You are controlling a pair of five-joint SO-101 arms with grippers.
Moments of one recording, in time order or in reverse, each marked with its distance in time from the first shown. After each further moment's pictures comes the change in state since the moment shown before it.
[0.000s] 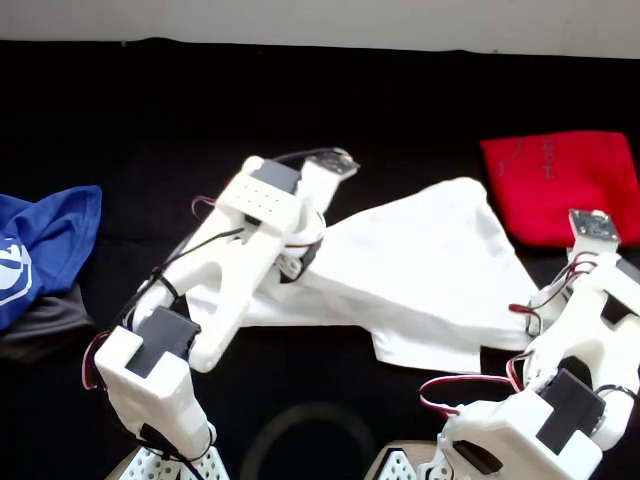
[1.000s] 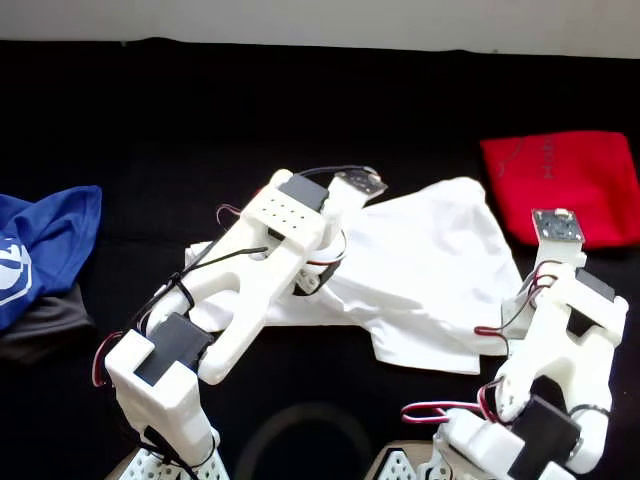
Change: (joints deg) left arm 7.5 0.0 2.6 -2.0 0.0; right arm -6.4 -10.0 15.2 -8.9 0.1
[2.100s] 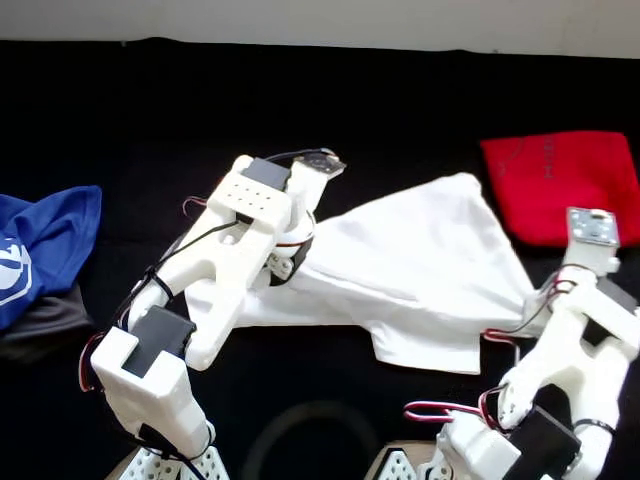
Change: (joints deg) left arm -8.4 0.0 0.0 1.4 0.0; right arm 5.7 -3.3 -2.0 -1.8 -3.6
